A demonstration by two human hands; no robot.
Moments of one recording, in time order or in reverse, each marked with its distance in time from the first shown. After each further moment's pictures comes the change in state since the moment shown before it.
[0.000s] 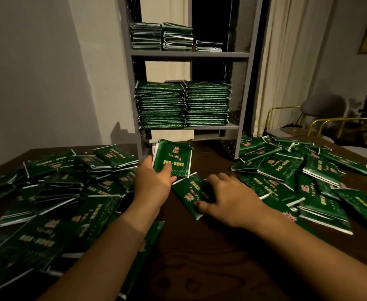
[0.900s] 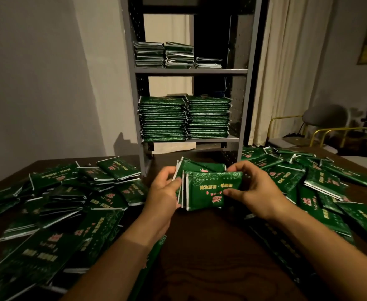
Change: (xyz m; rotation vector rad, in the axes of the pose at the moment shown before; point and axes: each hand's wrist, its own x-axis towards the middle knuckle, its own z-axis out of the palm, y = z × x) left_hand -0.016 0.004 0.006 -0.079 -0.251 -0.121; right_hand 0.009 0.049 -0.016 1.027 0.256 -0.045
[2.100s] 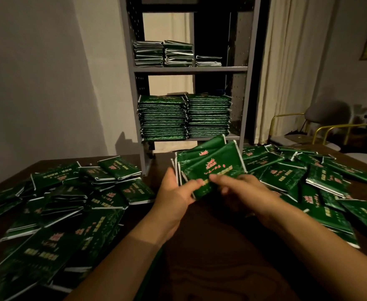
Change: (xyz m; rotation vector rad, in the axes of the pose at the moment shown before) left_hand -0.010 0.005 0.014 -0.112 -0.117 0.027; right_hand -0.004 -0.019 0.018 0.058 -0.090 0.280
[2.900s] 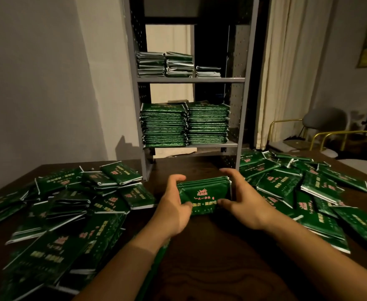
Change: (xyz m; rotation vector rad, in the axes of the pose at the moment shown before) left_hand 0.003 -0.005 -0.010 0.632 0.013 -0.049; right_hand 0.004 0.011 -0.010 -0.292 -0.038 -0.250
